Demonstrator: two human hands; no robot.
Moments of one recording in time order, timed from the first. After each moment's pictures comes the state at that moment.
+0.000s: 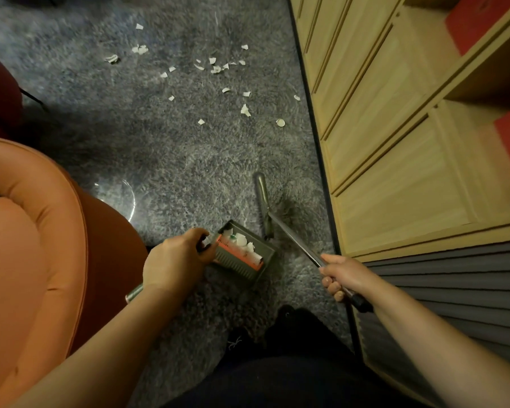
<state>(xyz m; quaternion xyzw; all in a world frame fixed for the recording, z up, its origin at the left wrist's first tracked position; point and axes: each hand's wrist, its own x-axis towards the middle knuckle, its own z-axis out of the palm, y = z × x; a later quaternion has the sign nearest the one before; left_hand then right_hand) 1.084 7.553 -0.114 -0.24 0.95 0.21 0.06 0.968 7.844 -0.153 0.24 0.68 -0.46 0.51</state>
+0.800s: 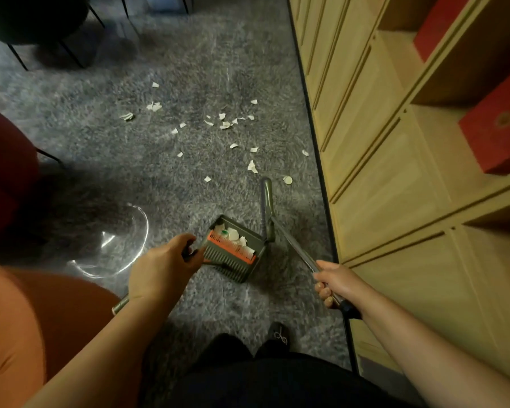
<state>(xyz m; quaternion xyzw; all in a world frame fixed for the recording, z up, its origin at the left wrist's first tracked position) 0.845 7.470 -0.077 -0.25 0.95 0.16 -0.05 0.709 7.756 -0.130 0.23 0.68 -0.50 0.48</state>
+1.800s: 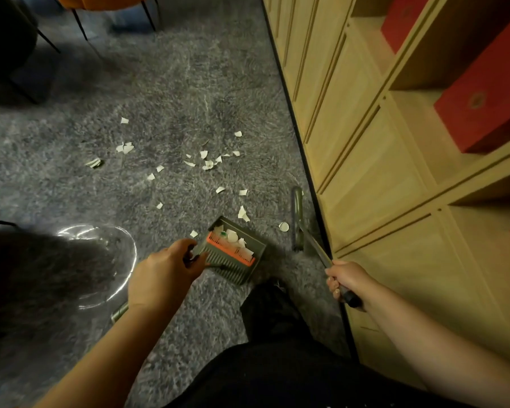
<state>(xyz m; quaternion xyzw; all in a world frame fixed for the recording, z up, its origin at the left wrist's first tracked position) 0.525 7.329 -0.083 -0.21 0.96 0.17 -0.06 0.395 7.638 -0.163 0.32 0.69 -0.50 0.42</state>
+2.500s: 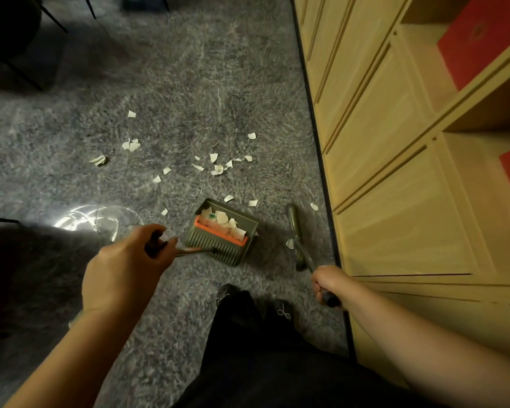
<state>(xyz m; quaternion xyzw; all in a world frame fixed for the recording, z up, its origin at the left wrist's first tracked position) 0.389 7.252 -0.046 -0.33 0.93 0.16 -0.06 0.247 7.543 -0.205 0.30 0.72 -0.36 0.52</state>
